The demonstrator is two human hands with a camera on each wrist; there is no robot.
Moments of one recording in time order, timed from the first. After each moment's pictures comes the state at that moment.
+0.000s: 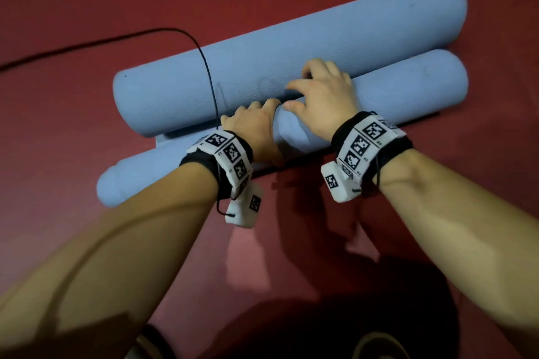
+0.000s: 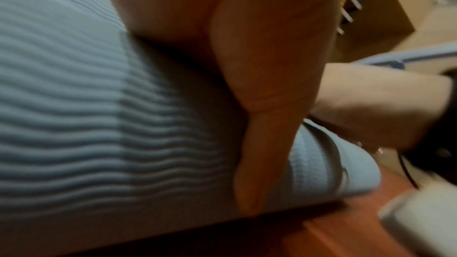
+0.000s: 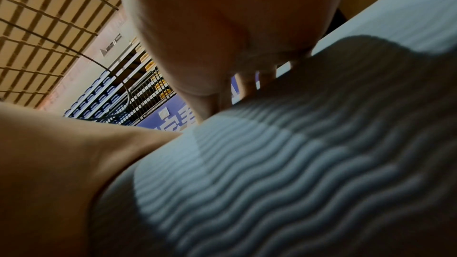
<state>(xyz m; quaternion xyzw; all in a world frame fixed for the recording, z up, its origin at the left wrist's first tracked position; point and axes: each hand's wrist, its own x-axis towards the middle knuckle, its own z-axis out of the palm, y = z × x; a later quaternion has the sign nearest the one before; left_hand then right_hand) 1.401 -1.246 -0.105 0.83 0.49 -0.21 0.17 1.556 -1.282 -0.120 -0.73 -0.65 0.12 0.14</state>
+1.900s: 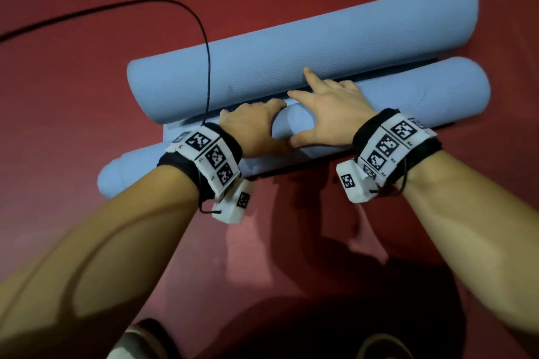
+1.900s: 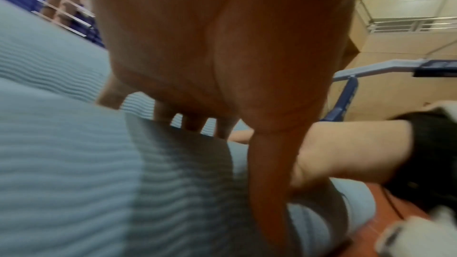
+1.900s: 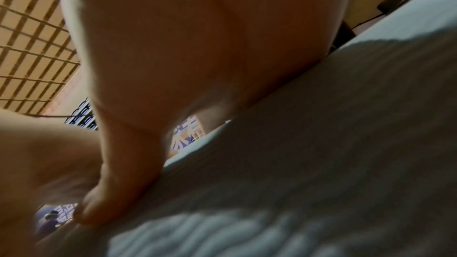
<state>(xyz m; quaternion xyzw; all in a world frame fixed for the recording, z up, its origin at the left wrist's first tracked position) 1.382 -1.242 -0.088 0.84 0.46 -0.20 0.22 1.562 -1.290 -0.116 -0.67 -0.72 0.17 -0.05</state>
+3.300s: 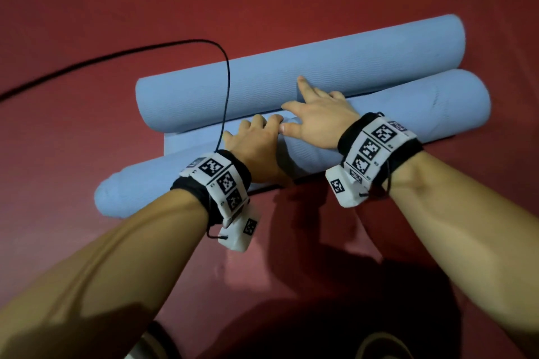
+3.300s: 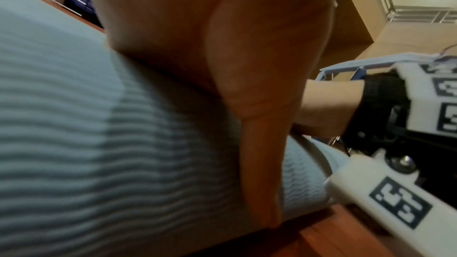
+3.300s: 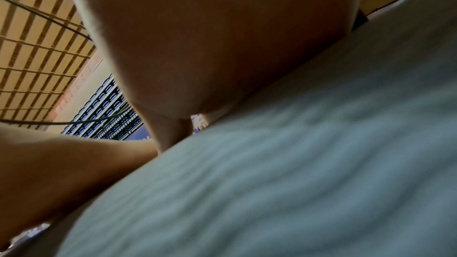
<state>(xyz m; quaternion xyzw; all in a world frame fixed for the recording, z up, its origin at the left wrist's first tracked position) 1.376 -1.273 -0.103 0.83 0.48 -0.21 0.20 1.541 -1.284 -0.116 -0.68 -0.69 0.23 -0.07</state>
